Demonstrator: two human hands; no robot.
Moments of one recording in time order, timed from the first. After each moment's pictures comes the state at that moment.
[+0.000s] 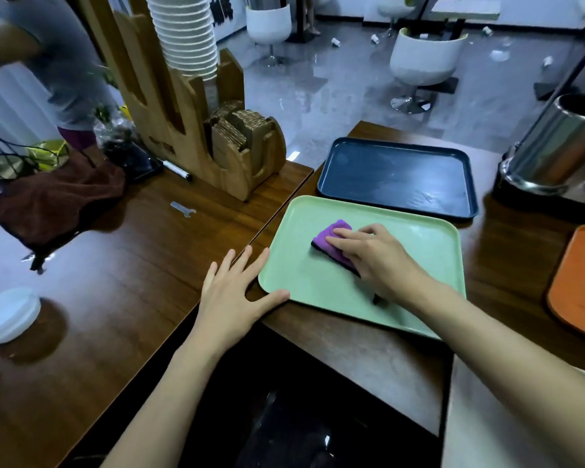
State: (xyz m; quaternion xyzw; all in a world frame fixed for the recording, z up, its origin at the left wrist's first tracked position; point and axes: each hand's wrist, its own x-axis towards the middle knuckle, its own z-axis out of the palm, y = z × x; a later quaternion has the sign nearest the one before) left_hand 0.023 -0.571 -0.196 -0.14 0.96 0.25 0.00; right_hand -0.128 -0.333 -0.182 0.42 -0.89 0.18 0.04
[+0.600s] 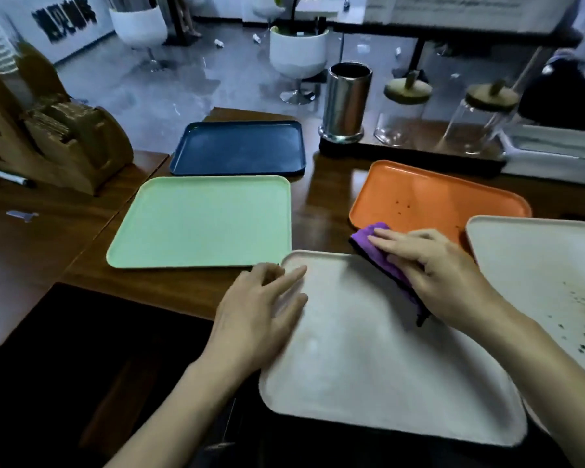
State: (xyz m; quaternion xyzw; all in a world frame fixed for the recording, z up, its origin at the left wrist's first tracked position) left_hand 0.062 -0.319 -0.186 0.08 0.96 0.26 -0.07; right_hand 0.016 -0.038 -0.137 0.21 -0.93 0.29 0.08
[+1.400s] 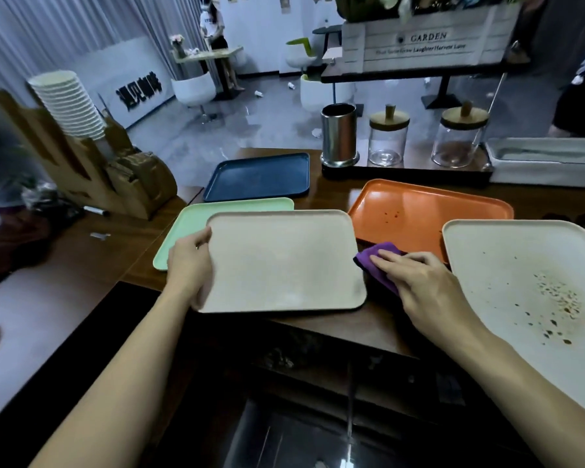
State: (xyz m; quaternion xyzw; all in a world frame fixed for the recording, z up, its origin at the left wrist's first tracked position) left_hand 0.026 -0.388 -0.141 -0.22 0.89 0.36 -0.16; right_hand 0.066 0.000 -0.157 0.19 -0.93 0.27 0.16
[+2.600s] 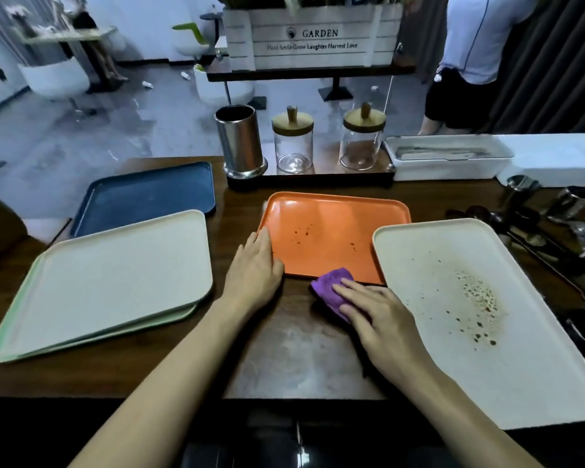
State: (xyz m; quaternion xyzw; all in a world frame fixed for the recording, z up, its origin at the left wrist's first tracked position) left_hand -0.082 -0.182 -0.183 0.13 0.97 0.20 0.01; right_hand 0.059 0.027 -0.193 0.01 -0.93 0.35 0.13
